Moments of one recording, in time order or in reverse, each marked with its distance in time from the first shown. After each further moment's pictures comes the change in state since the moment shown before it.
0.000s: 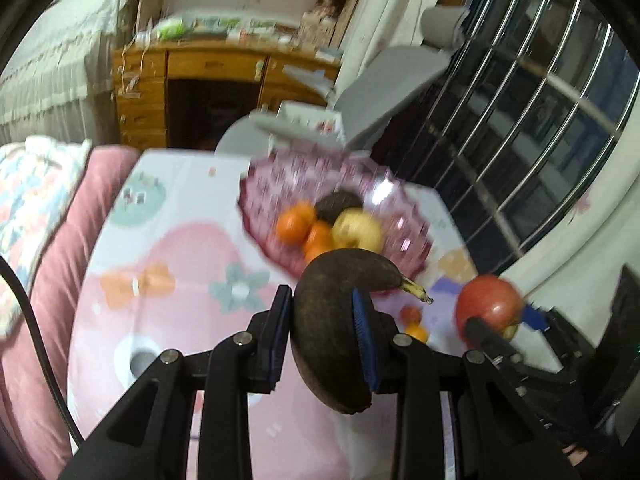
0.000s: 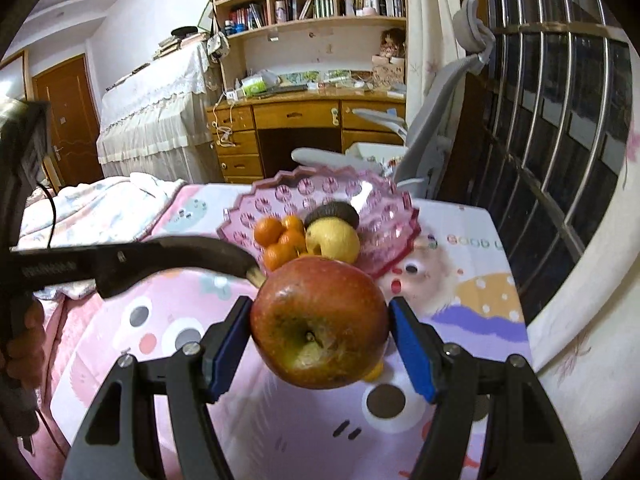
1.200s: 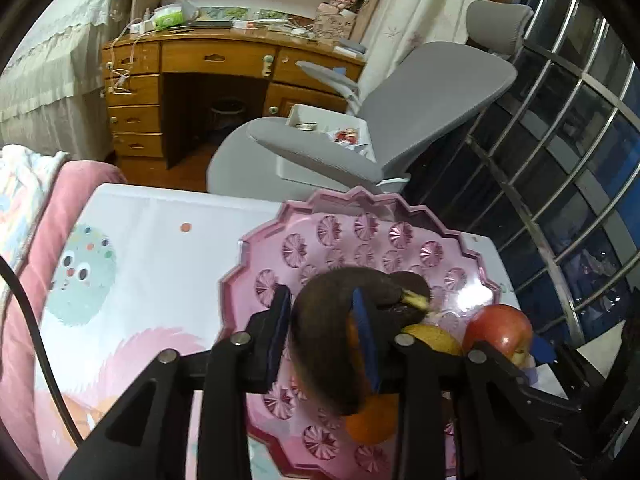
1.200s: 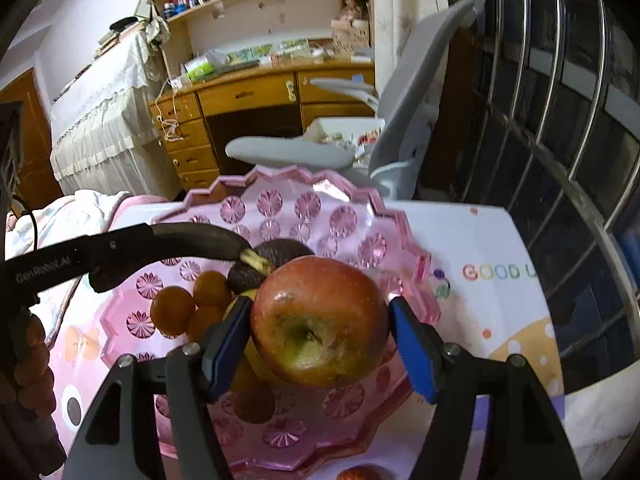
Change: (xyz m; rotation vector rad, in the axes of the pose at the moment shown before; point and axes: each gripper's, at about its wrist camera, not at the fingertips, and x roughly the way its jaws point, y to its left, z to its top) left arm 0.171 0.047 0.097 -0.036 0.023 0.049; right arm 0.162 -0.044 0.065 0.130 0.116 -0.099
